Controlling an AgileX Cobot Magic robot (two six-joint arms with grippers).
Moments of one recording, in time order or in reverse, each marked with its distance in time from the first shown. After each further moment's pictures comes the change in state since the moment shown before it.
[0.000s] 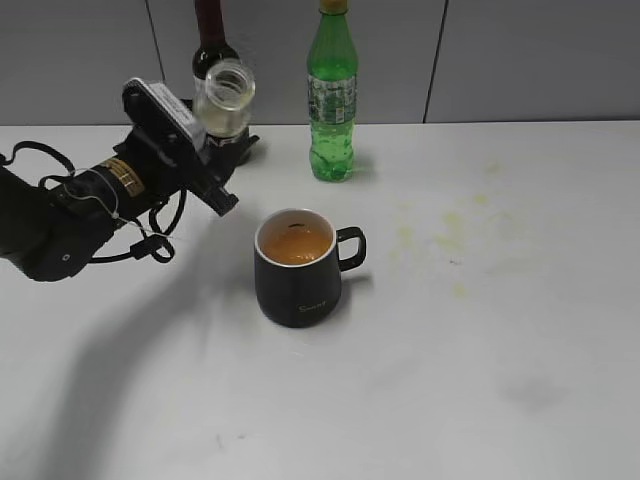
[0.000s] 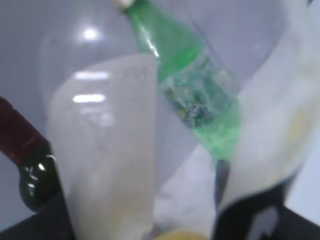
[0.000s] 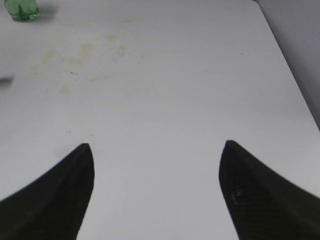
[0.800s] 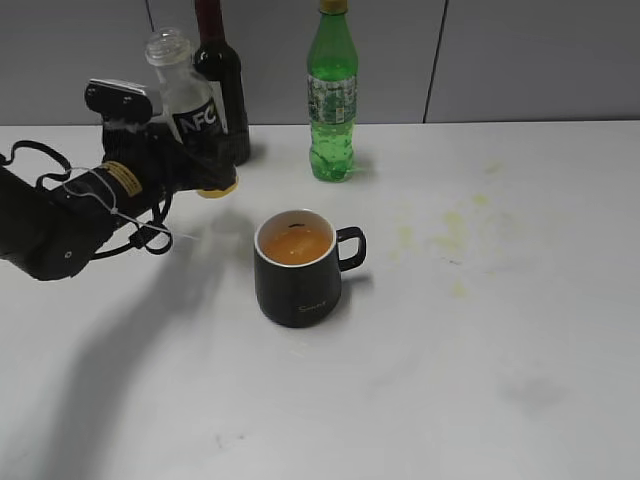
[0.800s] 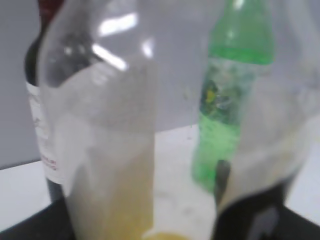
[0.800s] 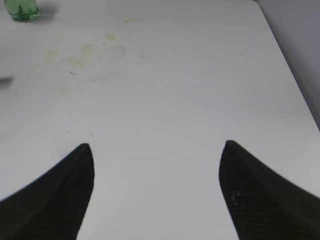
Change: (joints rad) left arm 0.002 0.000 0.000 -0.083 0.093 -0.658; right arm 0.000 0.000 0.000 0.000 0.000 0.000
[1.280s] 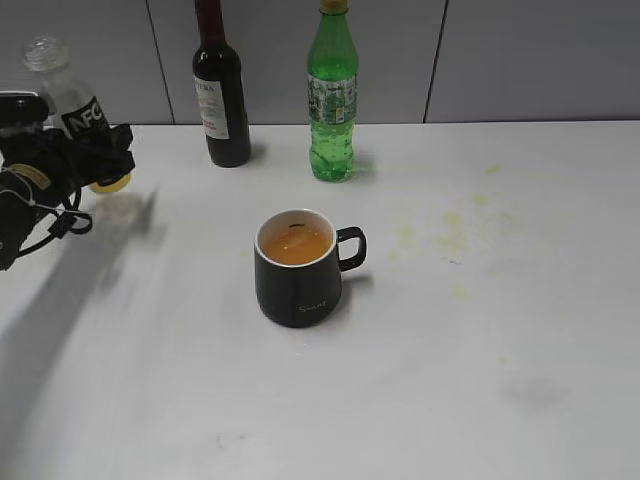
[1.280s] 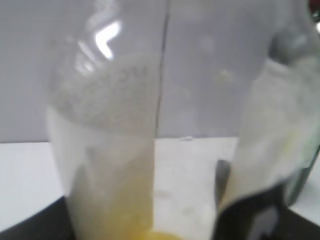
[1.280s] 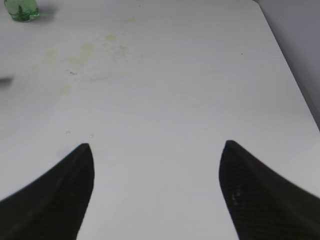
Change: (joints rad) left arm 0.240 0.051 -0.010 -0.121 -0.002 0.043; right arm 0.000 0.000 0.000 0.000 0.000 0.000
